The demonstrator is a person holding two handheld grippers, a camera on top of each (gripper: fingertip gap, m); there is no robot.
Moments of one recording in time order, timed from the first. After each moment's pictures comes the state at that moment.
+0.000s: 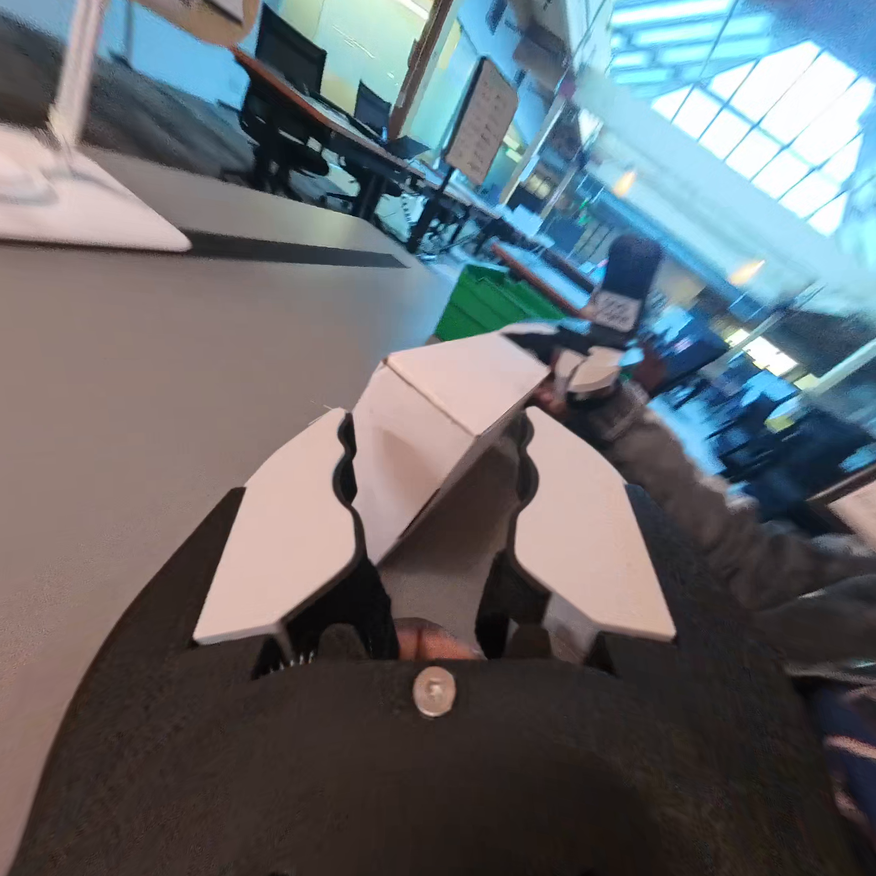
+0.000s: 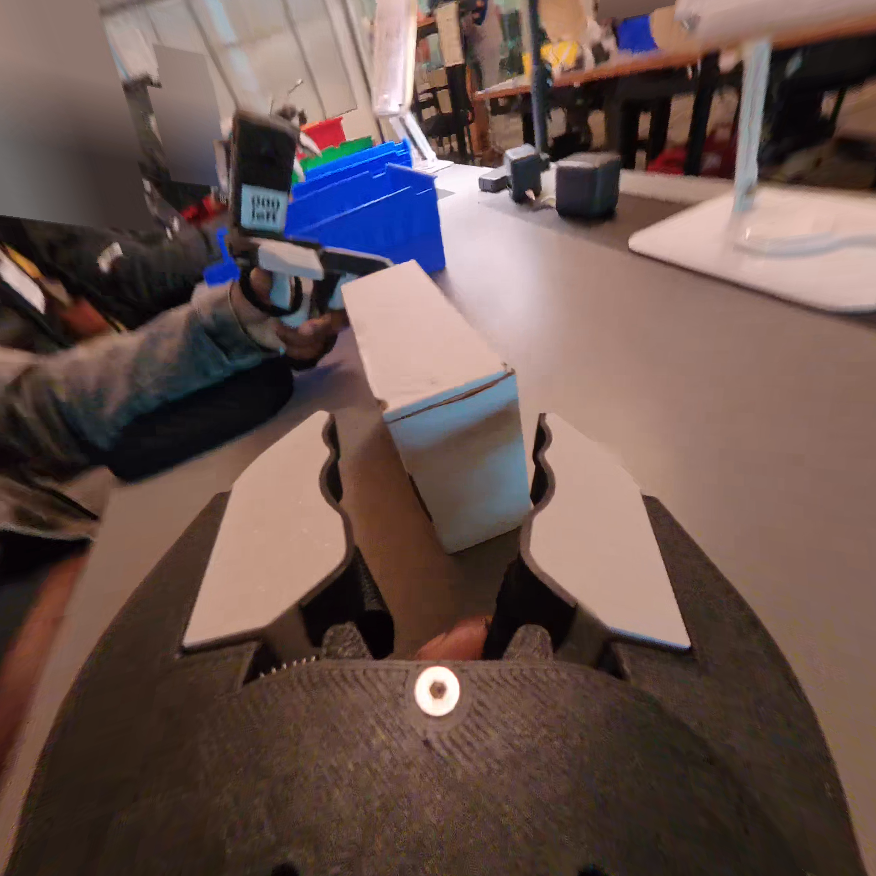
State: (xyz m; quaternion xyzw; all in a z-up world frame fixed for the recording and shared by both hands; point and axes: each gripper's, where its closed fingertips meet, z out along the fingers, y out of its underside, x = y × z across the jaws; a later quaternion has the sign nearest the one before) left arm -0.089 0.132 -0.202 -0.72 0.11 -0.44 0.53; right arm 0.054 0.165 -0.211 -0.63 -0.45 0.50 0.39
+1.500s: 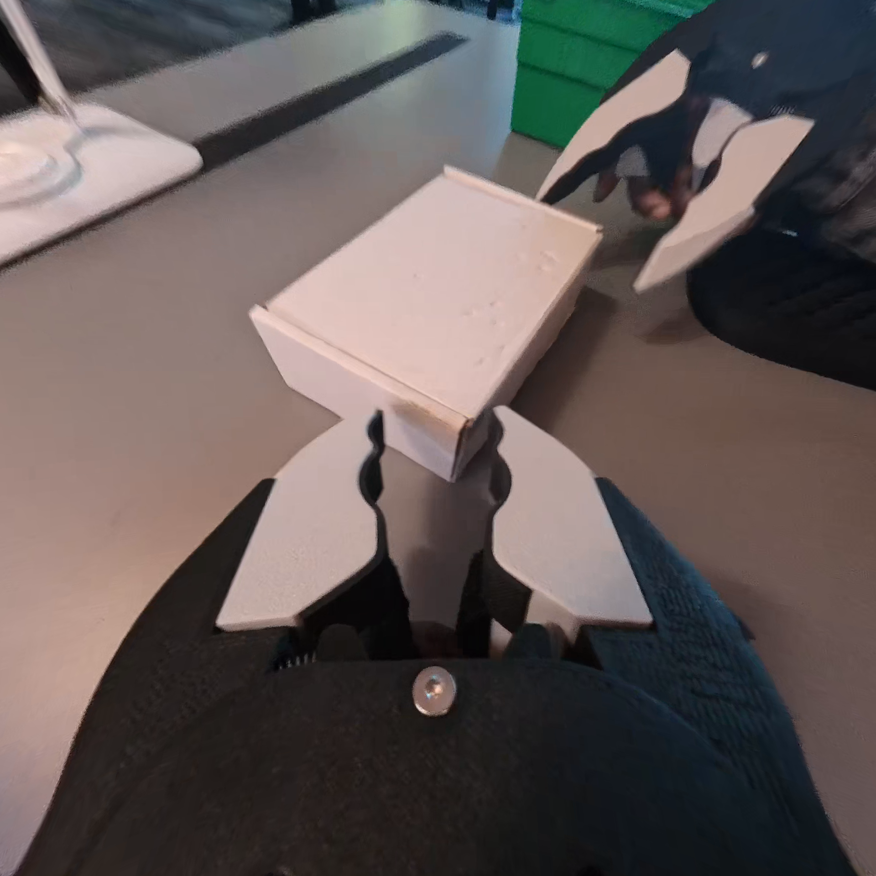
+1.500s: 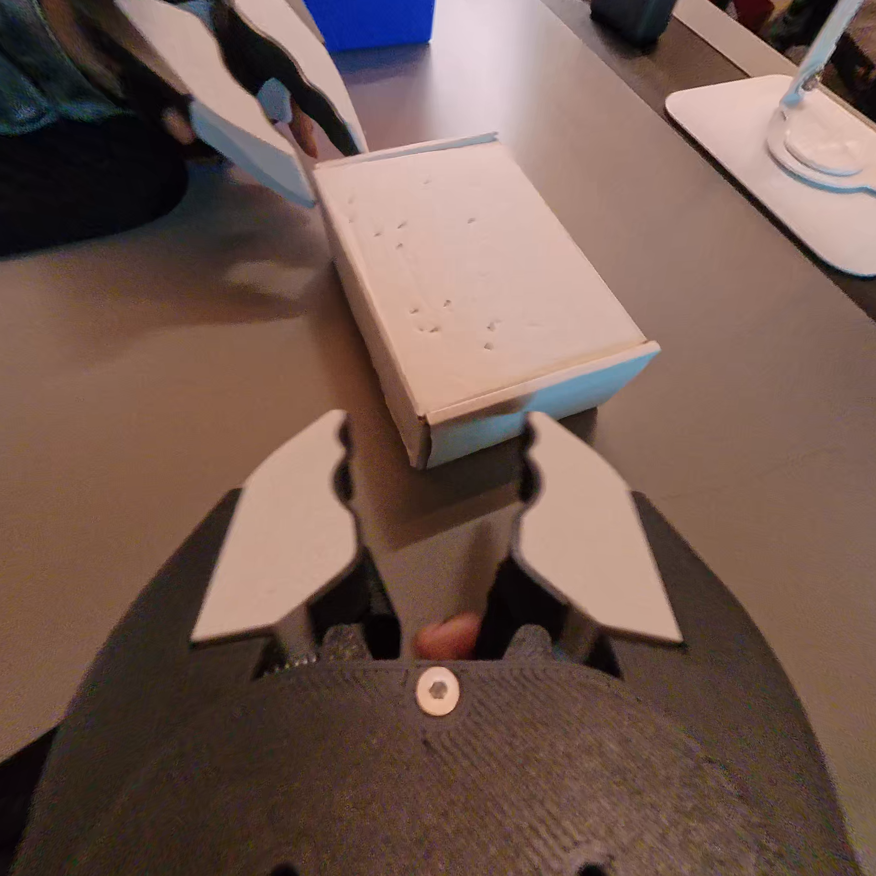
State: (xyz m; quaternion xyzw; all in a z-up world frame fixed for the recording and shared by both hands) left arm -0.076 0.118 -0.262 -0.81 0.28 -0.21 0.48; right arm 0.054 0.152 -0.264 -0.65 -0.60 0.30 0.37
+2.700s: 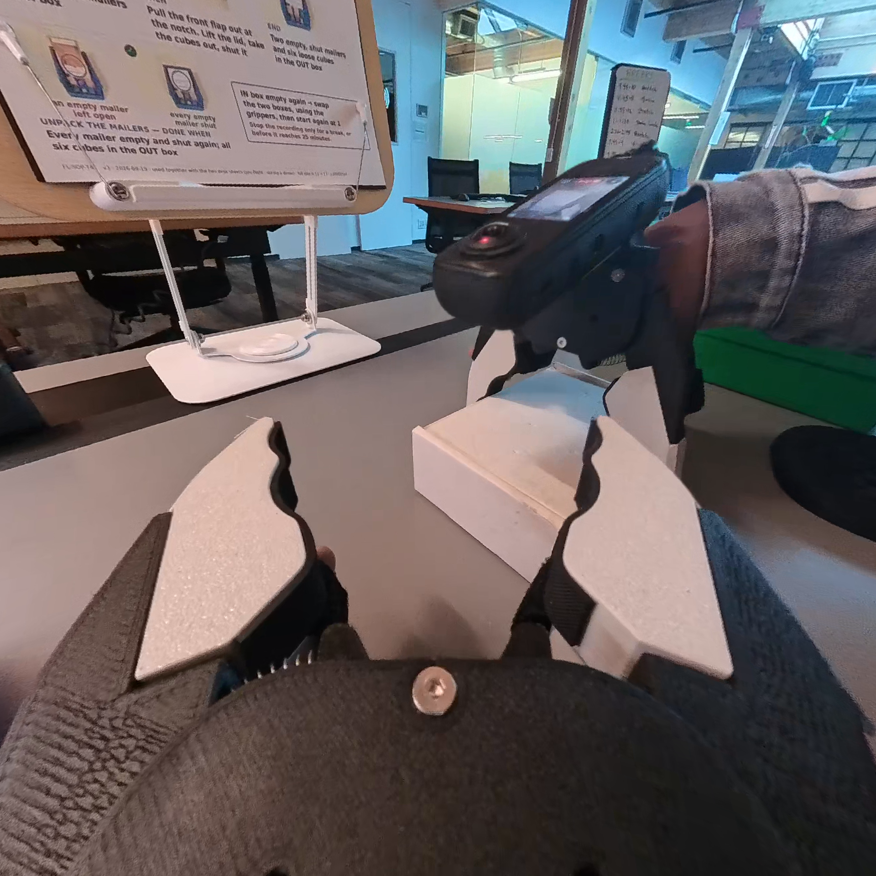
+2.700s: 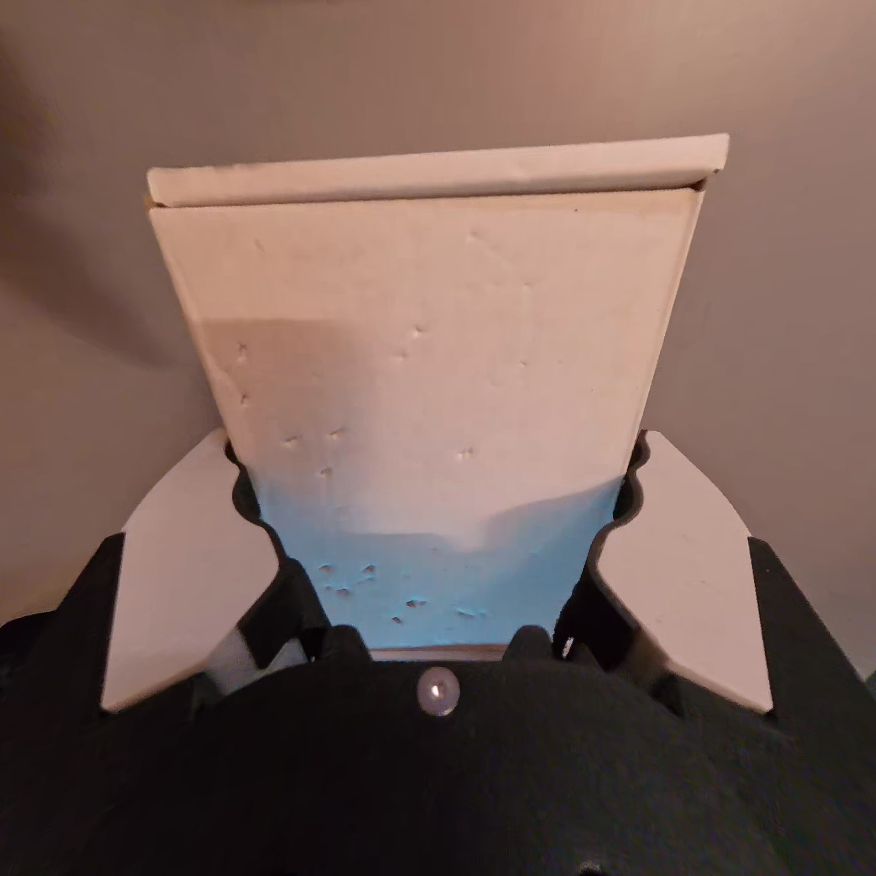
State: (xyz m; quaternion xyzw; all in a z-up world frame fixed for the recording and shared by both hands) left arm -0.126 0.143 -0.202 -0.70 0.15 -0.17 0.67; right arm -0.026 0.171 -0.305 -0.61 -0.79 0.04 0.00
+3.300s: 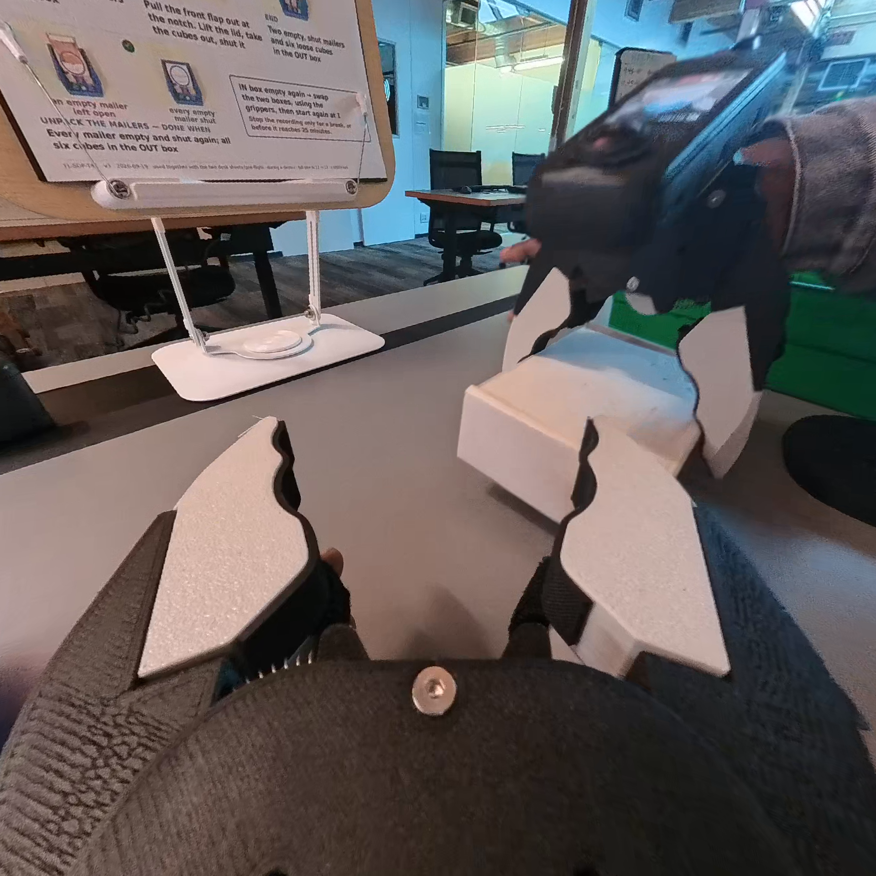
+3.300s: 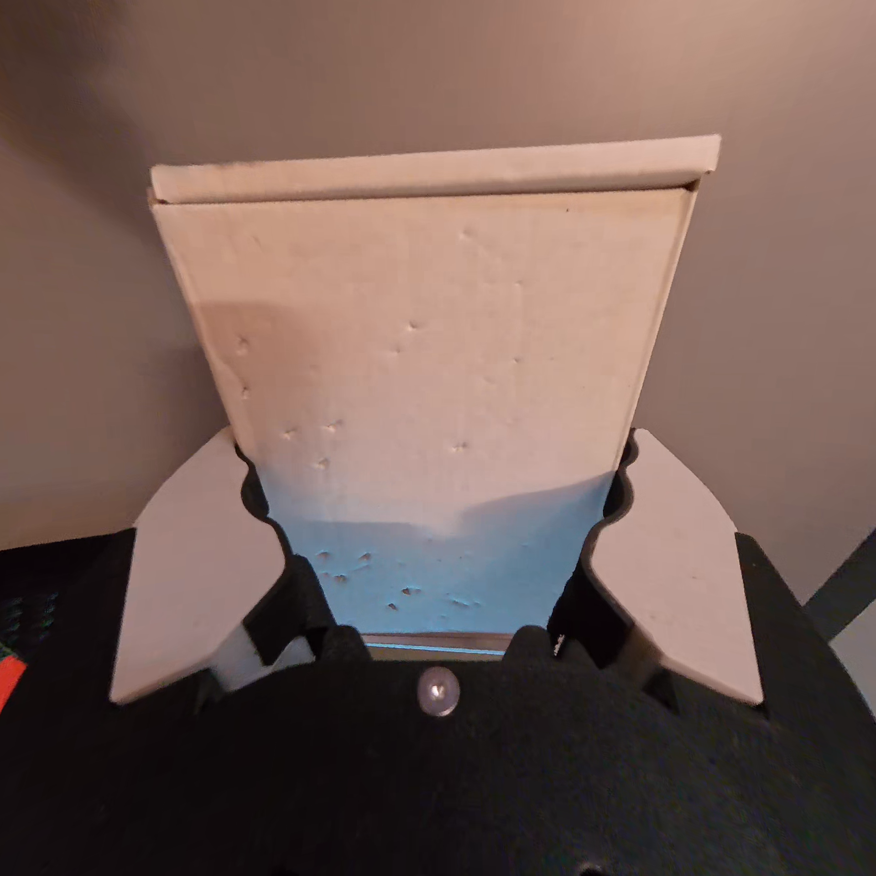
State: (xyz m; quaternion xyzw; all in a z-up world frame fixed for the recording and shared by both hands) left arm -0.128 0.144 -0.205 -0.71 0.16 -0.16 0.67; right arm -0.004 0.165 -0.281 -0.57 -0.82 0.01 0.02
